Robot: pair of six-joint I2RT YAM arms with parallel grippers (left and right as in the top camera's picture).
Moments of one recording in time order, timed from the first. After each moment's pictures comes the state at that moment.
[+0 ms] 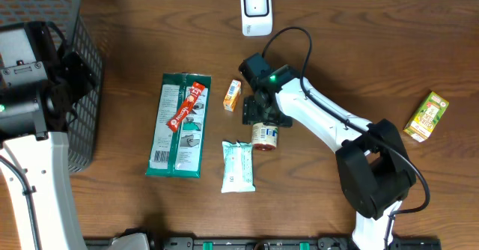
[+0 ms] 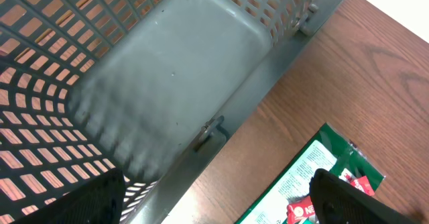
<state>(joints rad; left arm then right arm) 0.22 1.34 1.63 -1.23 -0.27 -0.41 0.61 2.00 1.48 -0.94 -0.01 0.69</state>
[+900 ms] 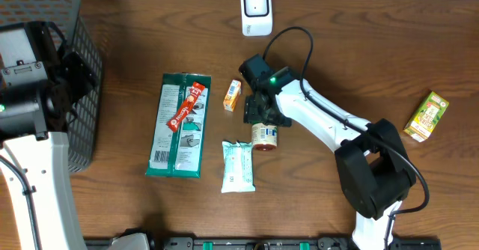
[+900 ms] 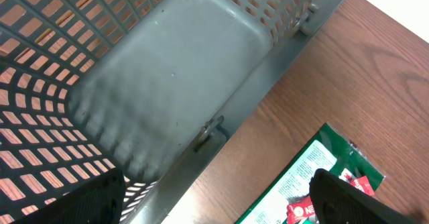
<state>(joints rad) 0.22 1.34 1.63 -1.23 -0.27 -0.41 0.61 2.00 1.45 -0.88 0.02 0.71</state>
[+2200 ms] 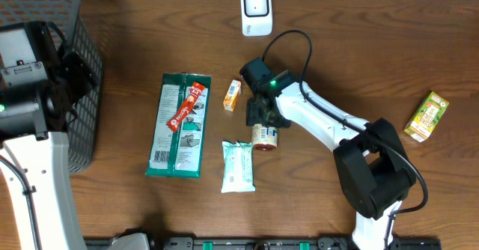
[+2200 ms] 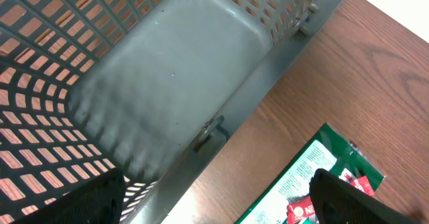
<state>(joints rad) 0.22 1.34 1.63 -1.23 -0.27 -0.41 0.61 2.00 1.42 -0.85 0.03 0.68</state>
